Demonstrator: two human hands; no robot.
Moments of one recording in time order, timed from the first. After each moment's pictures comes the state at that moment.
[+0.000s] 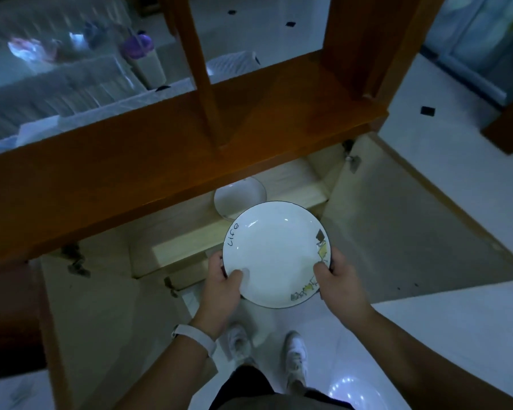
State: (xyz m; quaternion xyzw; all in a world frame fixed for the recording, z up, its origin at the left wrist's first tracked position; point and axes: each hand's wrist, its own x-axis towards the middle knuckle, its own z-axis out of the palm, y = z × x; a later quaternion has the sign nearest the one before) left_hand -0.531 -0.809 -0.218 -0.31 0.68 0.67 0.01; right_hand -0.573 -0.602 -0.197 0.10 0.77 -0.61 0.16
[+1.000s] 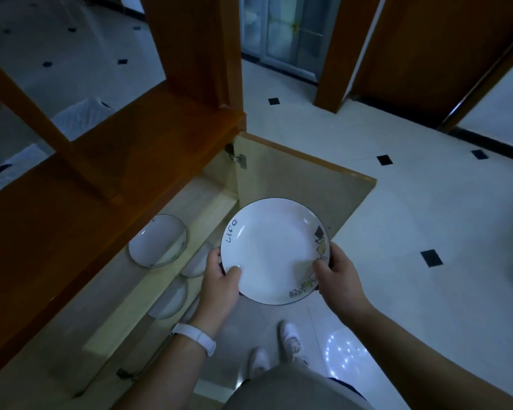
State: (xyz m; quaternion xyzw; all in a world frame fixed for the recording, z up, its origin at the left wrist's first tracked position) left_hand -0.567 -0.762 -0.190 -0.09 0.71 0.67 0.21; right_hand -0.483 -0.572 -0.164 0.32 0.74 -0.59 -0.06
